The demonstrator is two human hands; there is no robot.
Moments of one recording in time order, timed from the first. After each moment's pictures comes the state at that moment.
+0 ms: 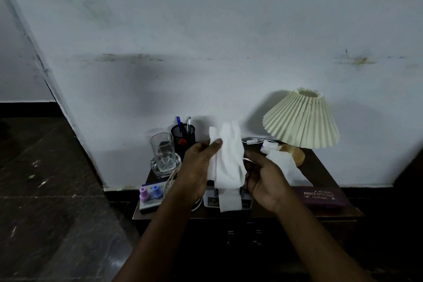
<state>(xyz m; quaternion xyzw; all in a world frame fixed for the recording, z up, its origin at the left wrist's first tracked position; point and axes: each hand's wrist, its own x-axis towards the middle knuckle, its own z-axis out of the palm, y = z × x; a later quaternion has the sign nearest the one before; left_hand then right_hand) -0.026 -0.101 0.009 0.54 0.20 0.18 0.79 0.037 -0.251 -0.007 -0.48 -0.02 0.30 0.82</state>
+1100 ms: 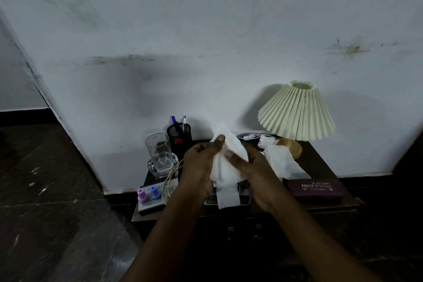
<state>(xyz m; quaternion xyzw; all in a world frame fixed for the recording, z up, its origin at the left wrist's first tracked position) -0.023 -0.123 0.014 0.51 0.24 0.20 0.80 0.013 -0.251 0.002 -0.54 -0.20 0.21 0.79</state>
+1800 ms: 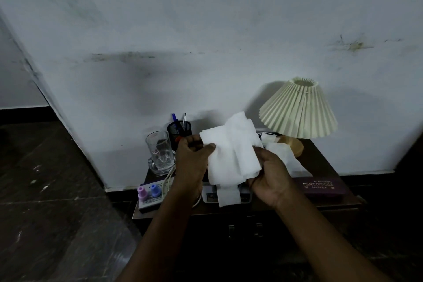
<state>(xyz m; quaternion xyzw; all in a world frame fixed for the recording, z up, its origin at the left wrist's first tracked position) -0.019 -0.100 -0.002 0.57 0.26 0.26 0.73 0.028 -0.261 0.001 -0.35 0.02 0.30 0.89</state>
